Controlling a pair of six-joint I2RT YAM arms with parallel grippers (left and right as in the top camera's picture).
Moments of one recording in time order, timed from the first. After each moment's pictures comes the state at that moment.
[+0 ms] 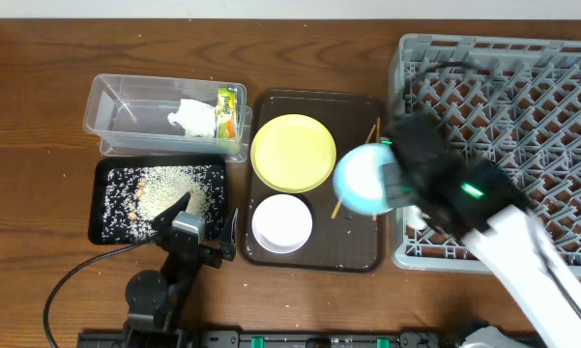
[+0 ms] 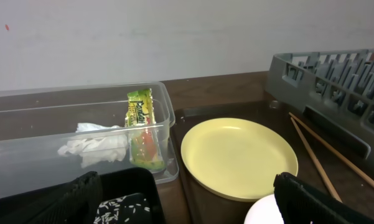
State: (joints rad) left arm -0.12 0.01 0.03 -0.11 0.22 -0.02; right arm 0.52 1.24 1.30 -1.12 0.34 0.40
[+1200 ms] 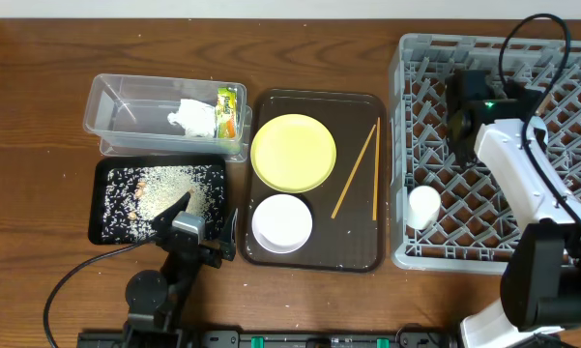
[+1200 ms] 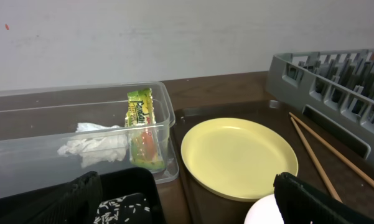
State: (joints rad) left arm -0.12 0.01 0.03 -0.11 0.22 -0.02; right arm 0.07 1.75 1.30 -0.98 1.11 0.55
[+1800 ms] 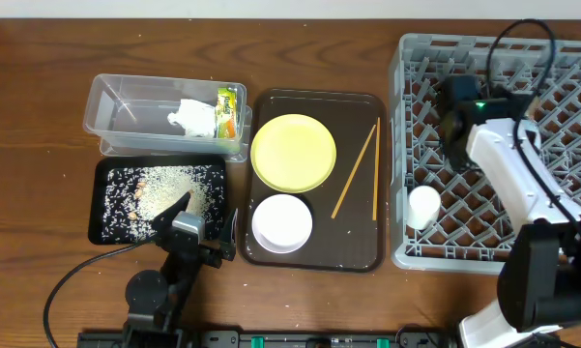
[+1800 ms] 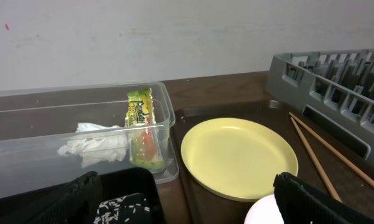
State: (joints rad) left arm -0.12 0.01 0.03 -0.11 0.22 -0.02; right arm 0.12 1.76 1.30 -1.09 1.06 0.54
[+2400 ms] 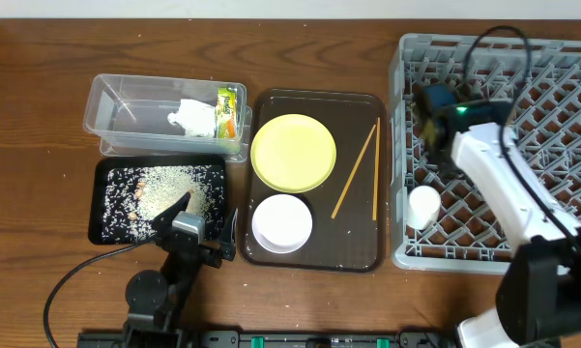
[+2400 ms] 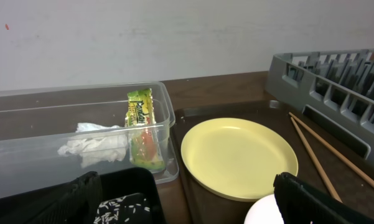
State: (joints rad) left arm -0.12 0.01 0.03 -0.11 0.22 -0.02; right arm 0.19 1.71 1.31 -1.20 0.96 0.61
